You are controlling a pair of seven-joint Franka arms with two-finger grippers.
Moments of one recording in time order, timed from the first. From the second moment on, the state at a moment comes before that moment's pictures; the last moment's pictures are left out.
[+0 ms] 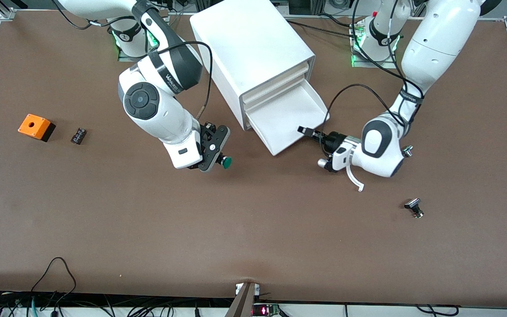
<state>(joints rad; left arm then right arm) -0.08 0.68 -0.16 -1.85 -0.94 1.82 0.54 0.32 0.52 0.29 -1.44 0.04 2.02 -0.55</state>
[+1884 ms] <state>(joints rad) 0.15 0.00 -0.12 -1.78 0.02 1.67 0.38 0.76 0.82 0.21 -1.16 -0.17 2.06 -0.65</state>
